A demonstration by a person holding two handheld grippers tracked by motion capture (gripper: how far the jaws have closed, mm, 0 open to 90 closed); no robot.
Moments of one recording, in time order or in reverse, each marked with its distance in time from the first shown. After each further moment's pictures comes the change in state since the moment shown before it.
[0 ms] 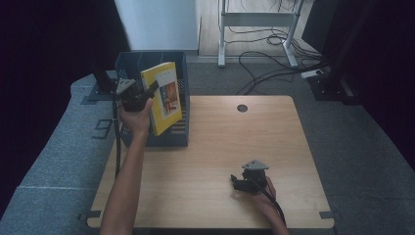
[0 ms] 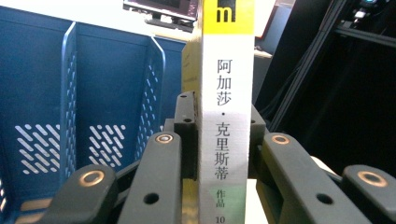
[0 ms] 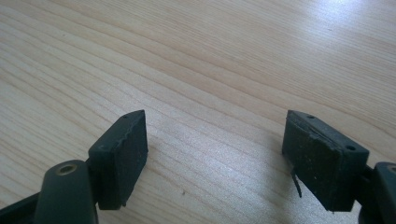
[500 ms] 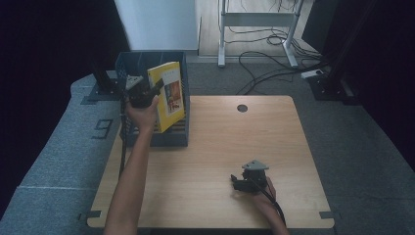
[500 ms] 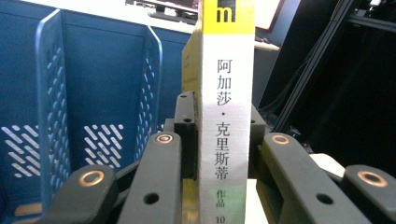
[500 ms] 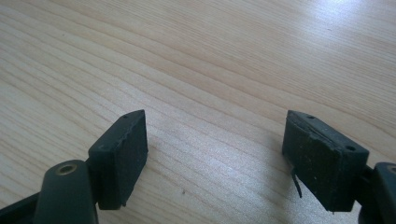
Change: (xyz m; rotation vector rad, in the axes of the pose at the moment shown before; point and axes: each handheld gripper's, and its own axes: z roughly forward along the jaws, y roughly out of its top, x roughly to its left) left arm -0.005 -0.003 0.026 0.031 0.010 0.011; right arm 0.000 0.000 0.000 -0.001 -0.003 0.001
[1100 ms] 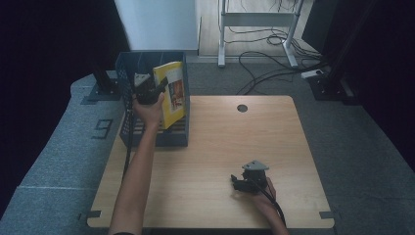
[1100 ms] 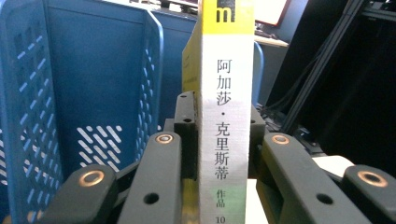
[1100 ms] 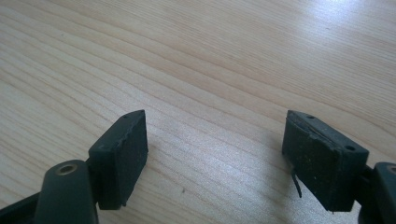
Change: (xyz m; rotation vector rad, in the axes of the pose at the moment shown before) left arm 0.004 -0.008 0.032 0.002 0.040 0.019; right arm 0.000 -0.001 -0.001 0.001 -0.004 0.006
